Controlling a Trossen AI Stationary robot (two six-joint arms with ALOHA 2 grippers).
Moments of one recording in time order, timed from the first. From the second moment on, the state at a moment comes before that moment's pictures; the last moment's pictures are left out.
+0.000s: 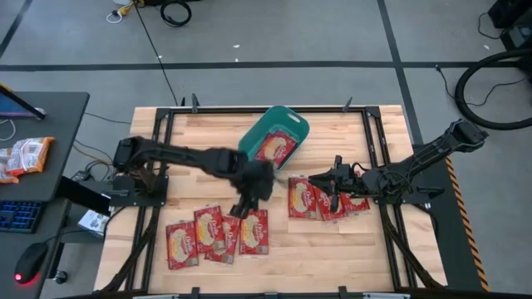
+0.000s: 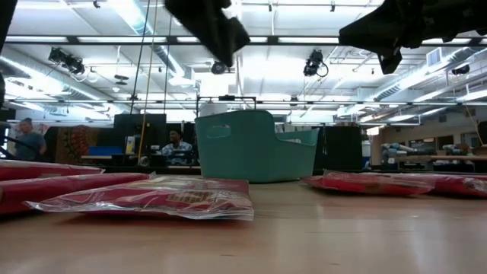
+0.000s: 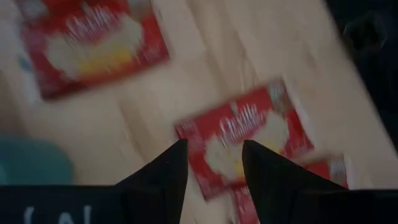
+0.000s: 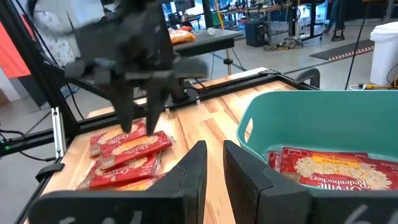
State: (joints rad) left arm -0.12 1.78 1.55 -0.87 0.21 0.24; right arm 0.40 0.95 0.35 0.50 0.61 0.26
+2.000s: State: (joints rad) left arm -0.74 2.06 1.55 -1.13 -0.16 -1.15; right arm 0.14 0.95 0.34 0.70 0.36 -0.10
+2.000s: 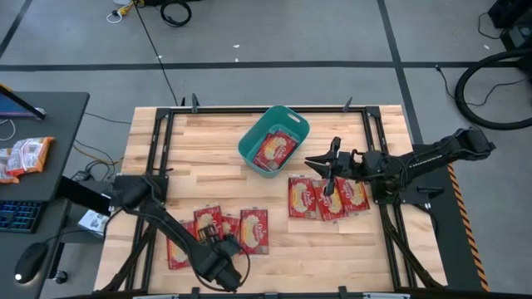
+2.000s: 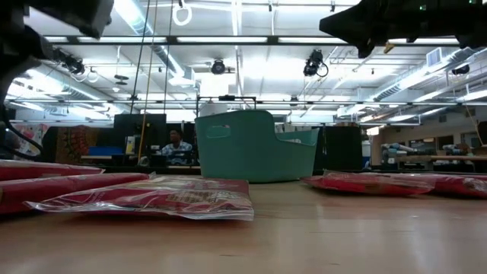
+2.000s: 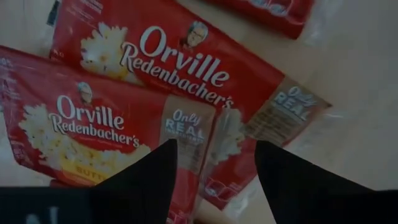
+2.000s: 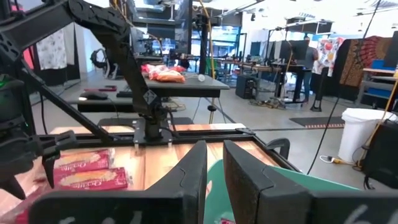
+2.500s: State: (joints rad) left arm -0.73 2.11 1.55 -1.19 -0.16 -1.16; right arm 0.14 0.95 0.34 0.69 0.35 -0.12
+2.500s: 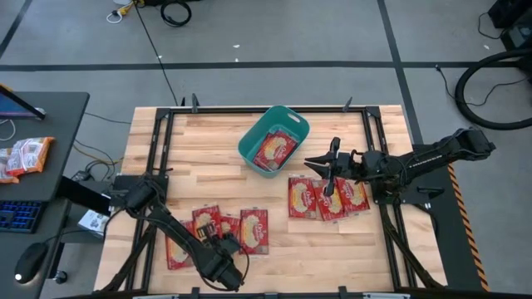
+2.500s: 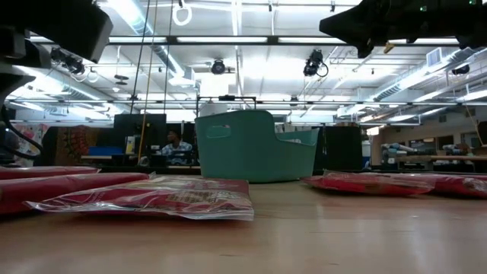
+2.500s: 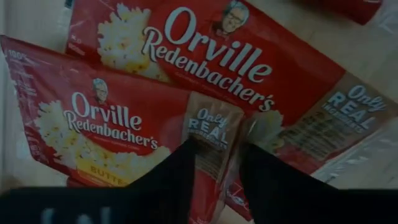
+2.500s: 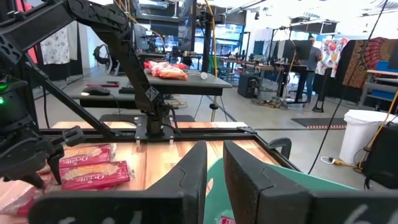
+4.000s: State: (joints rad) left arm -0.34 1.69 1.74 -1.25 -0.51 -0.46; right arm 0.26 0.95 0.34 0.53 0.29 0.08
